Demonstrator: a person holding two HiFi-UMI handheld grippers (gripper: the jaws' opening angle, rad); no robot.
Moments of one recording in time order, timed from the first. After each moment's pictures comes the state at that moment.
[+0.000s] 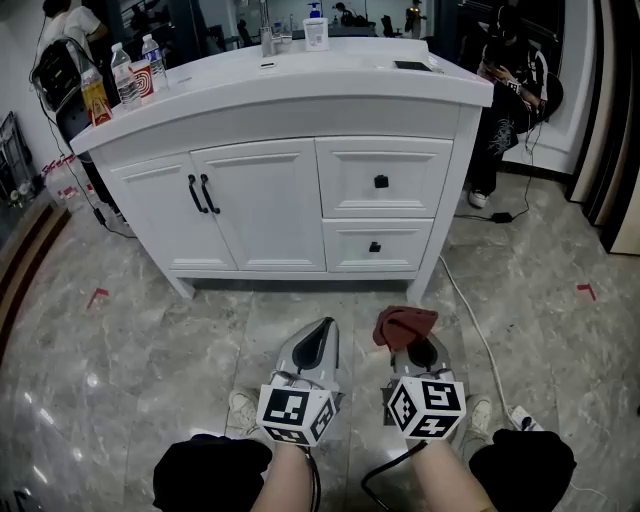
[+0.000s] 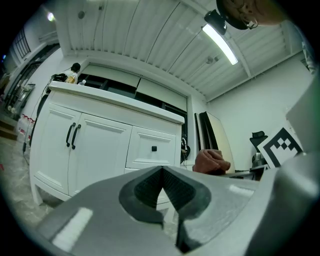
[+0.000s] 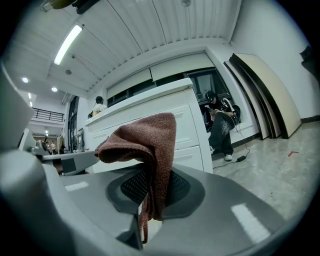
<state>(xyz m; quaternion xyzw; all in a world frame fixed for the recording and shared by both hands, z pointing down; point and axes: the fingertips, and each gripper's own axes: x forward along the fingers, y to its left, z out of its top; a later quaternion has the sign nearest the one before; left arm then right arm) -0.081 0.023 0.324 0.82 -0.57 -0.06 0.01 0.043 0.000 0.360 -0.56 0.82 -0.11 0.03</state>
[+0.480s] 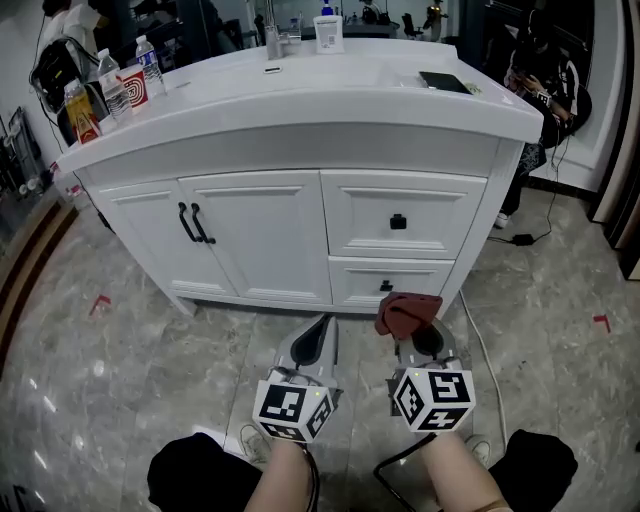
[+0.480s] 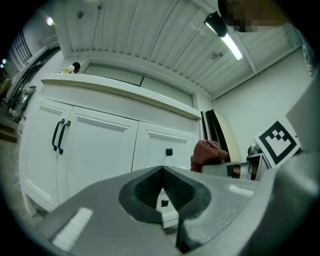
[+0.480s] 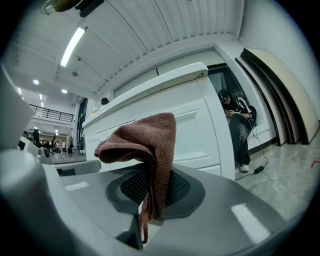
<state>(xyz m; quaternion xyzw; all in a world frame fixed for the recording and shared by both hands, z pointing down) -0.103 -0.104 0.315 0.81 -0.59 -0.06 0.01 0.019 -0.140 0.327 -0.51 0.85 -0.08 0.03</state>
